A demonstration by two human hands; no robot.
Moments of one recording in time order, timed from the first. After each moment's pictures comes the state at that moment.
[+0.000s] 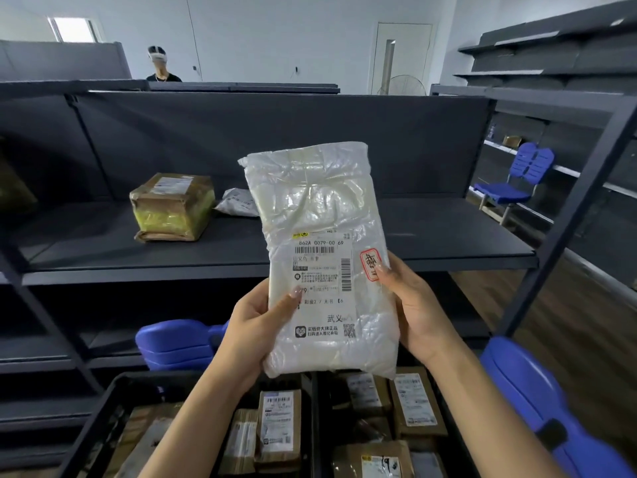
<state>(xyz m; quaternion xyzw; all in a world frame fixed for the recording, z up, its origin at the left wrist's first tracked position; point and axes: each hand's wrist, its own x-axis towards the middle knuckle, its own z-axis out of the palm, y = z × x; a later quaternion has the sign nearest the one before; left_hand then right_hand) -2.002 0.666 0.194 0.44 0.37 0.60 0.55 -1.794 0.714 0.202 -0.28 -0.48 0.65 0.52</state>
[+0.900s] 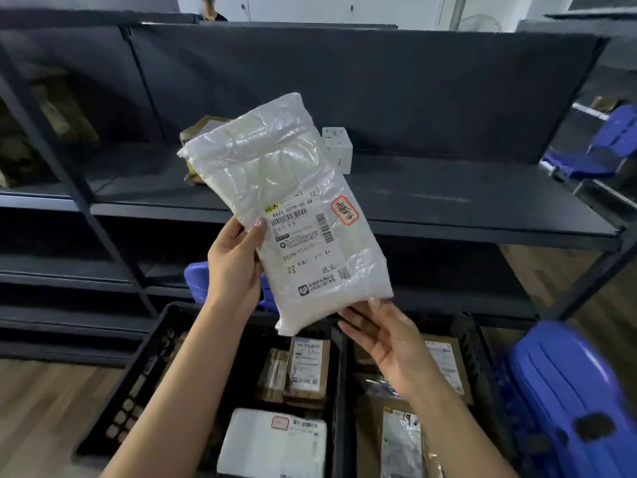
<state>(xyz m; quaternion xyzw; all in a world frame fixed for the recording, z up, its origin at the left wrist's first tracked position) -2.055 0.678 0.185 0.29 0.42 0.75 0.42 -1.847 0.678 0.106 -0.29 -0.30 0.77 0.48</state>
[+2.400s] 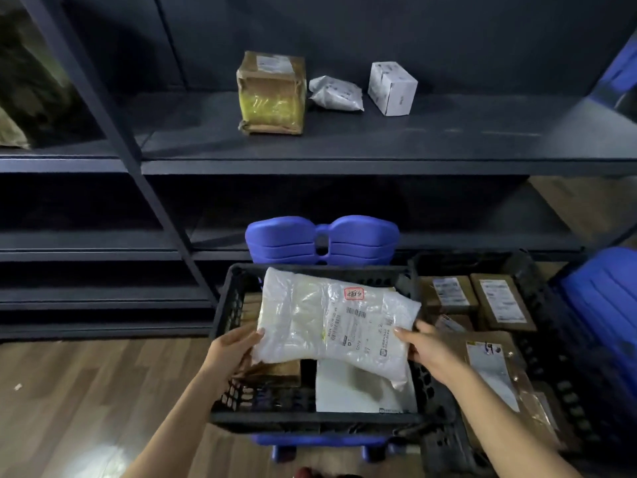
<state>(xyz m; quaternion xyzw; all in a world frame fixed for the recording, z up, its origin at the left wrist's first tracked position) -2.313 0.569 -0.056 0.24 0.70 0.40 0.54 -1.955 0.641 -0.066 -0.62 -0.34 0.64 0.31</state>
